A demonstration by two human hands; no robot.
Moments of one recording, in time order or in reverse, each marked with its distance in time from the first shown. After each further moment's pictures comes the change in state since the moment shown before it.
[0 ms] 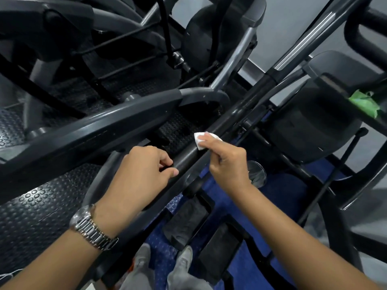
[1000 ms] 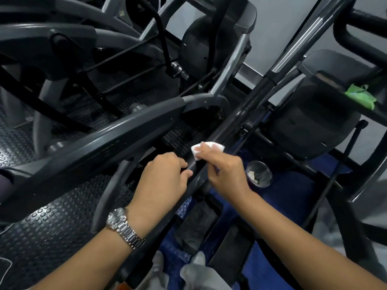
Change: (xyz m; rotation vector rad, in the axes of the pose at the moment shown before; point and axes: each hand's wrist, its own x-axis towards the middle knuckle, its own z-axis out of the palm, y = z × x) left_hand -0.006 -0.009 0.008 0.079 0.097 0.244; right_hand -0.016 -0.031 0.013 -0.098 -0.050 -0.078
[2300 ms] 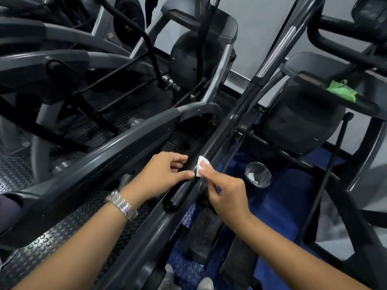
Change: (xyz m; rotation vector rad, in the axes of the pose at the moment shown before) left_hand 0.037 -0.039 -0.003 -0.428 -0.371 -0.030; right_hand -0.040 -0.033 0.007 0.029 0.144 0.214
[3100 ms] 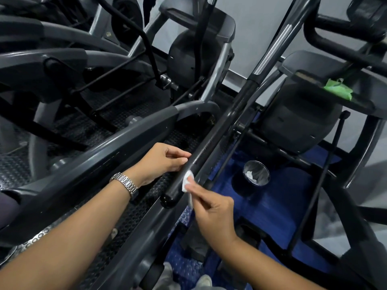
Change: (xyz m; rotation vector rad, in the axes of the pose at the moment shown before) left_hand 0.022 -0.008 -0.001 -0.466 -0.125 -0.077; right_hand -0.040 -0.047 0.014 0.347 0.107 0.148
